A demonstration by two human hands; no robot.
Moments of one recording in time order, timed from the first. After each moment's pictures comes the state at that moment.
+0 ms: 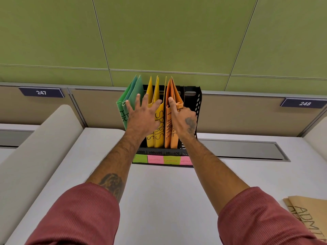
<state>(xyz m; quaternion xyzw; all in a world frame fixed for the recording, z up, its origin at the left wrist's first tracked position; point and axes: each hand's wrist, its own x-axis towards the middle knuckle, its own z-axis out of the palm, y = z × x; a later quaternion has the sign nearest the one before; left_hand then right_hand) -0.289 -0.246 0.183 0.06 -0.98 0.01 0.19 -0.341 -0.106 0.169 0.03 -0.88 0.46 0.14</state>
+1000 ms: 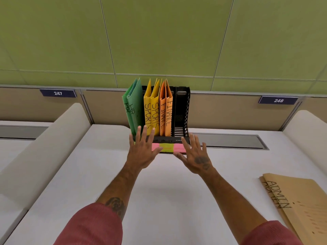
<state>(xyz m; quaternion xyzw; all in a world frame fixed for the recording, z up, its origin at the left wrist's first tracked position) -0.131 -0.189 0.100 0.06 -0.99 -0.04 0.12 -0.192 0.044 0.081 0.23 -0.97 0.04 0.05</state>
